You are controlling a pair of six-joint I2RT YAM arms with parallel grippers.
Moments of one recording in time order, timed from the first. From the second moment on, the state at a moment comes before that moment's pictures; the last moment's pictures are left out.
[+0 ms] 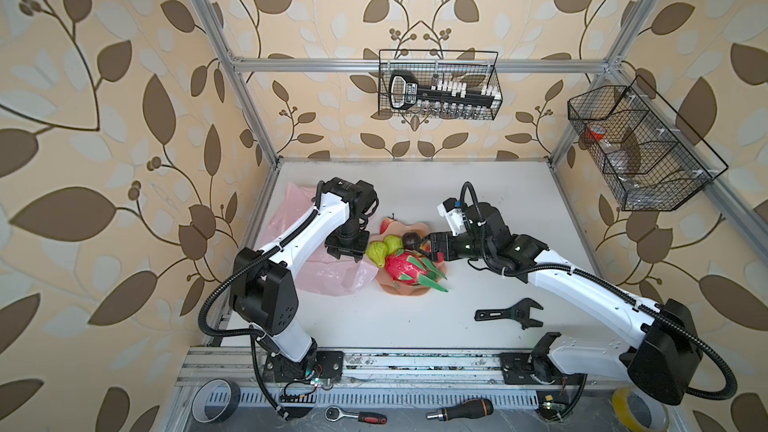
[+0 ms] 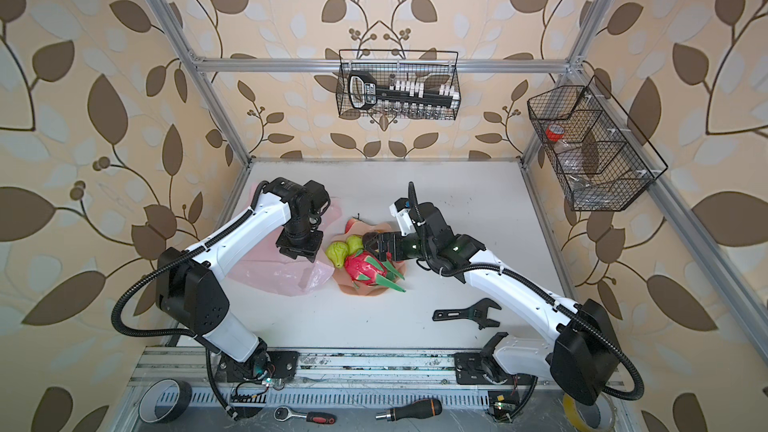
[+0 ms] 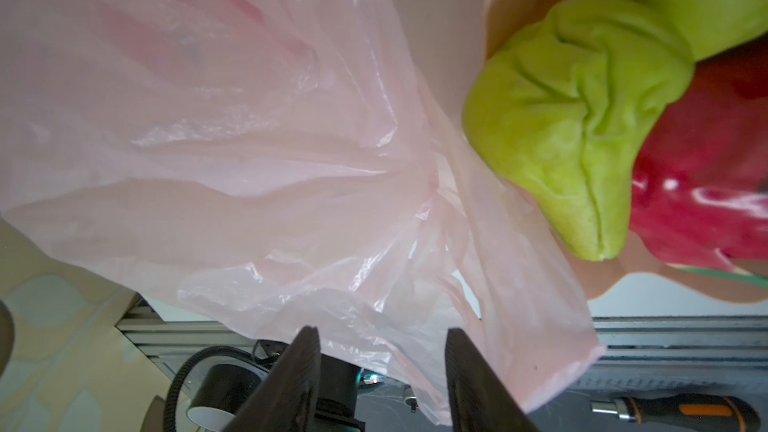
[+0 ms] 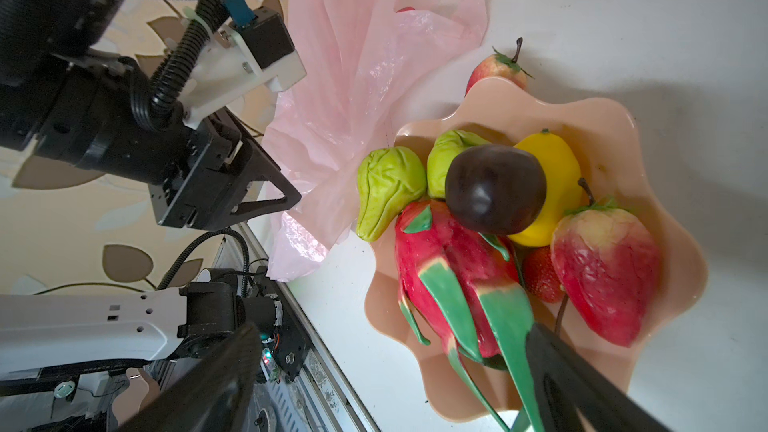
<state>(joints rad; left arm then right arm) -0.43 1.63 1.46 -1.49 -0.04 -0.32 0.67 1.26 0.94 -0.32 -0.32 0.57</state>
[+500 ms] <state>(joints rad) -0.44 1.71 1.38 -1.45 -0.09 -0.29 0.65 1.23 0.94 -0.34 -0.32 0.57</state>
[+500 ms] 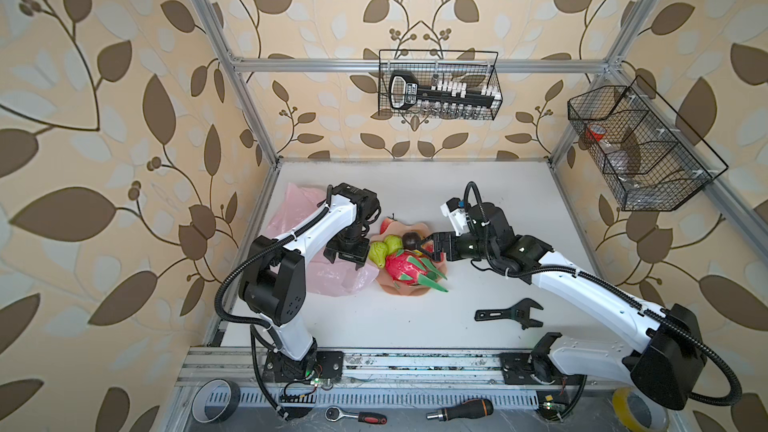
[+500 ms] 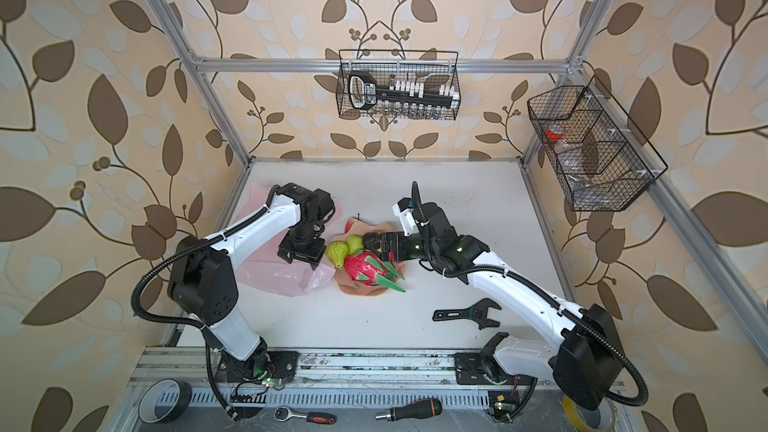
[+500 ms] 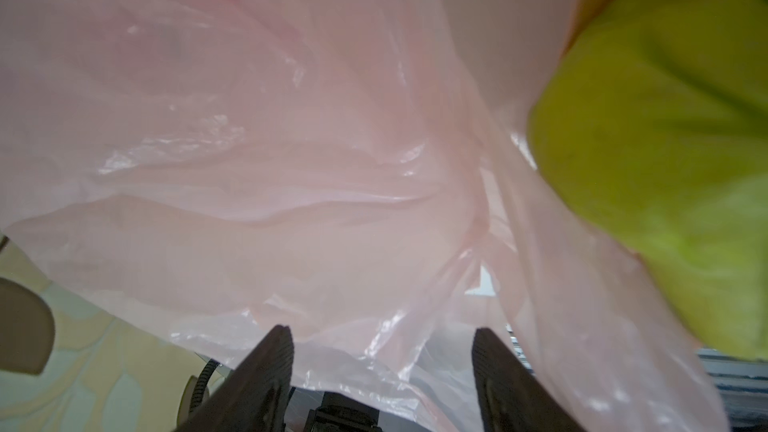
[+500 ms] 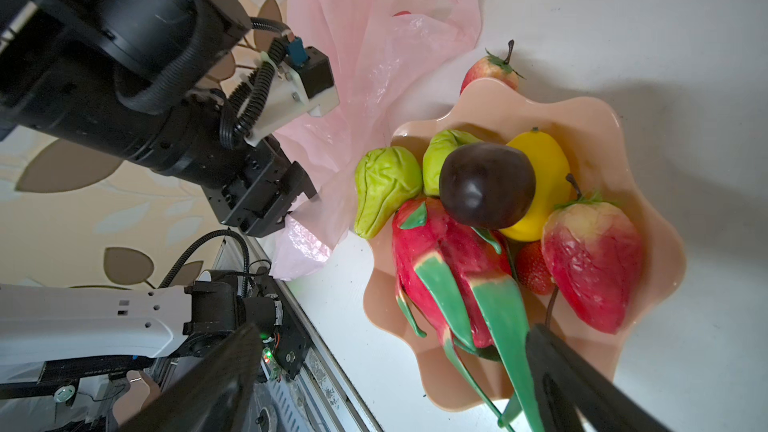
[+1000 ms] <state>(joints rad) -0.44 1.73 1.31 -1.38 -0.17 -0.30 0.65 1.23 0.93 -0.32 -0.32 0.58</state>
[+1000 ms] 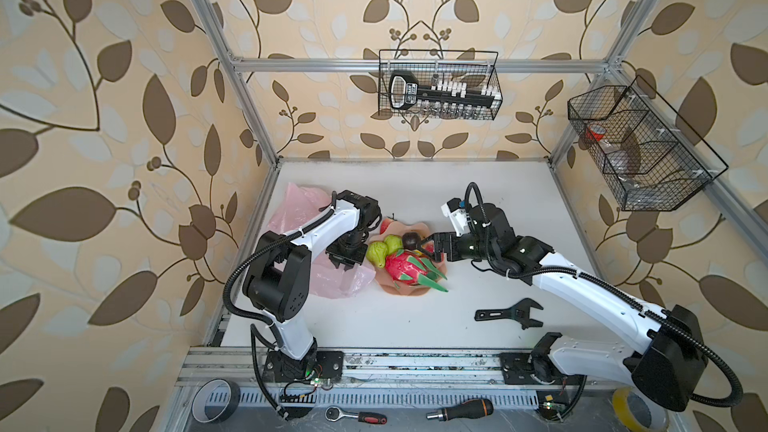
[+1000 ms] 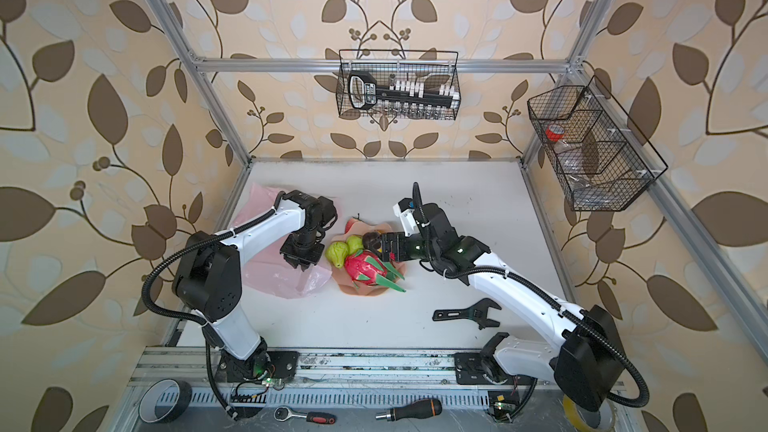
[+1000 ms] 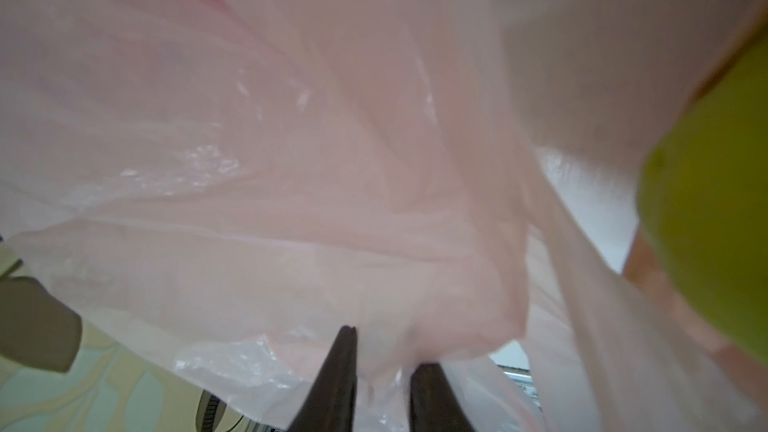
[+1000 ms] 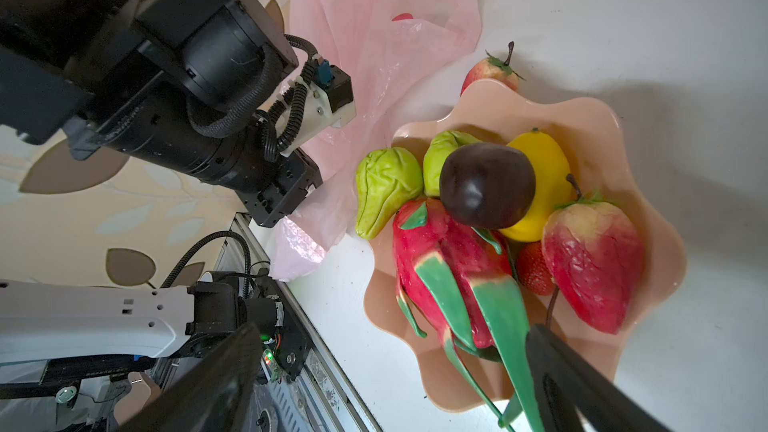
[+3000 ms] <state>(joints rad) -0.11 1.20 1.32 -1.29 -0.10 -0.28 0.72 2.27 2.01 -0.75 0.01 0.30</state>
